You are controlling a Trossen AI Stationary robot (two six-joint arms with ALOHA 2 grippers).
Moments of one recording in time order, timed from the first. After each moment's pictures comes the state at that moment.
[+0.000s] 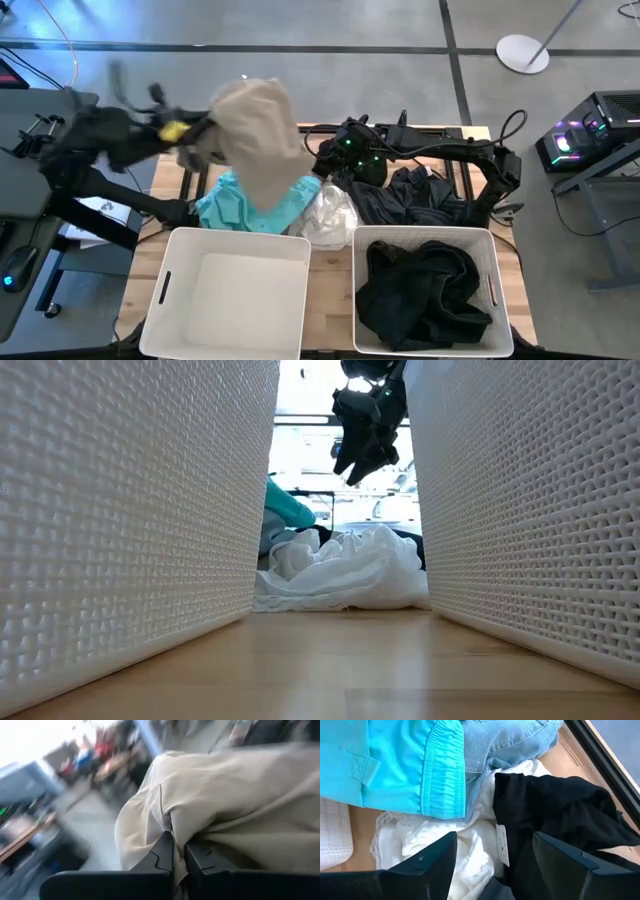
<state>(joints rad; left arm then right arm) -0.11 0.91 1.57 -0.85 -0.74 0.32 -0.28 1.72 1.52 -0.74 -0.02 0.13</state>
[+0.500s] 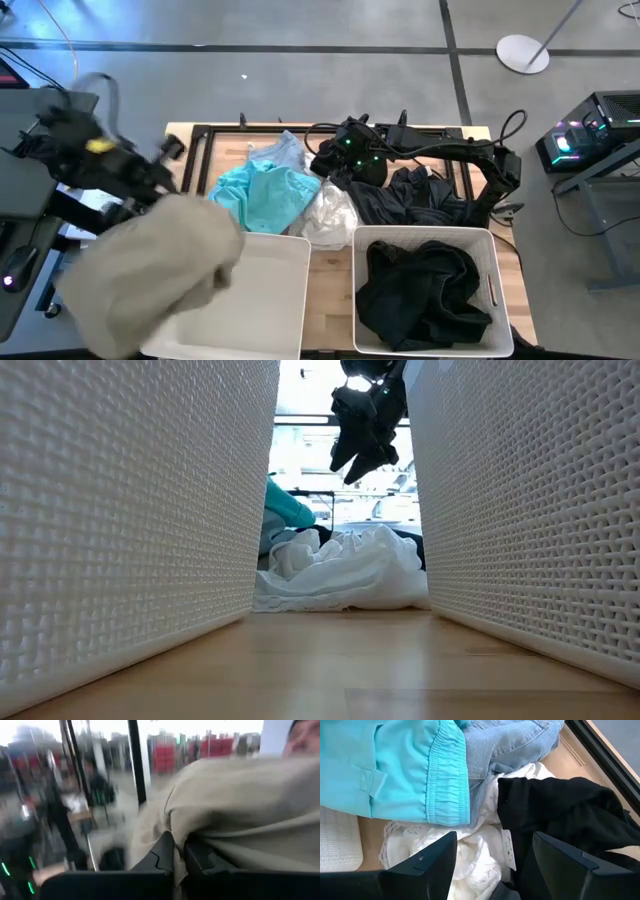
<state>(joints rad) -0.28 0.84 1.53 -0.75 0.20 0.08 -0.28 1.72 1.52 -0.72 -0.03 0.18</state>
